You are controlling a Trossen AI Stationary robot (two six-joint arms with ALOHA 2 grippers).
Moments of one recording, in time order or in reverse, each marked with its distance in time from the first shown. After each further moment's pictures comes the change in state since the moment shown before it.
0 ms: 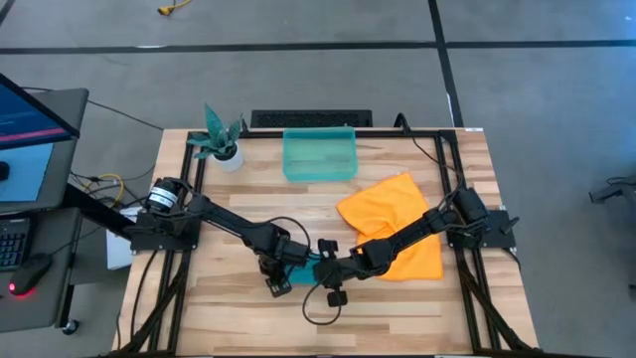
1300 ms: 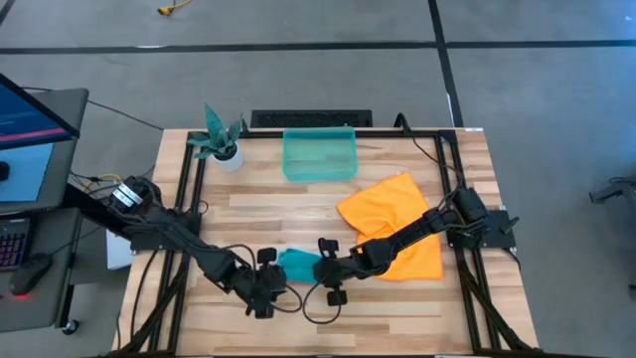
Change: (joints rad) left arm -0.345 -0.243 -0.233 0.509 -0.725 0.161; right arm 0.000 0.001 0.000 -0.008 -0.004 0.024
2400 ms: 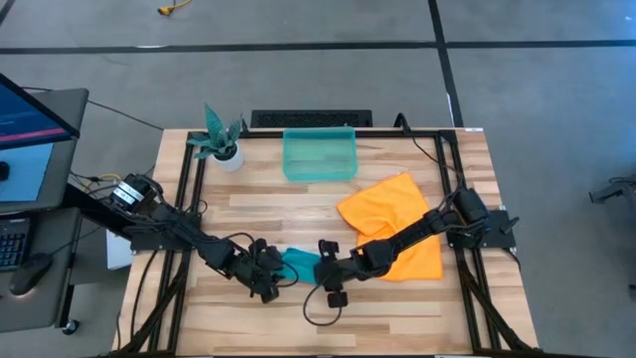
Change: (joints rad) left arm 0.079 -0.004 -0.207 0.190 0.040 -0.316; right arm 0.012 -0.003 0.000 0.006 -0.003 0.007
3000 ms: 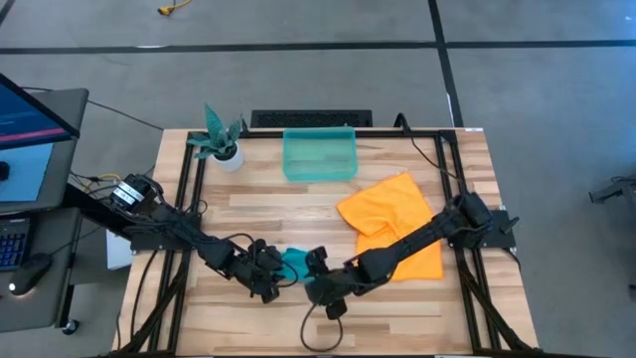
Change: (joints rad) left arm -0.001 0.002 0.000 -0.001 -0.016 -0.026; right arm 0.079 -0.007 0.301 -0.313 0.139 -0.315
